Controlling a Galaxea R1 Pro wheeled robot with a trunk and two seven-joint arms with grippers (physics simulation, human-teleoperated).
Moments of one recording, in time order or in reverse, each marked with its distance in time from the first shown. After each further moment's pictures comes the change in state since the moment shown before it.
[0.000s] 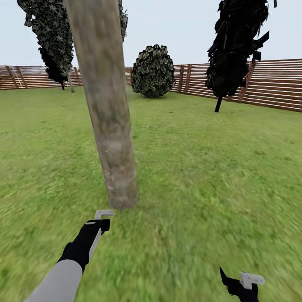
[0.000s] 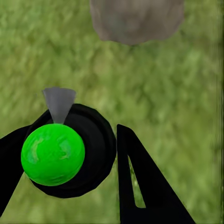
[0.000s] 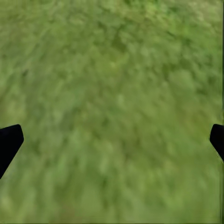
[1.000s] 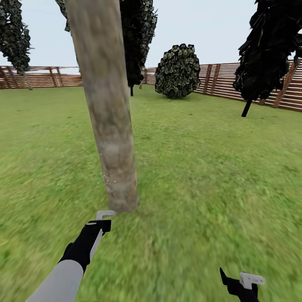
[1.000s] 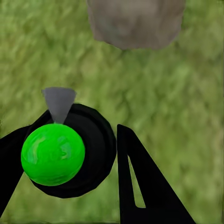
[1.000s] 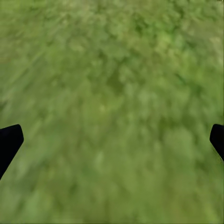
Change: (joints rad) left arm 0.000 -0.006 -0.003 0.009 0.000 0.000 0.000; right arm 0.000 0.000 0.000 0.000 0.000 0.000 0.000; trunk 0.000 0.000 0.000
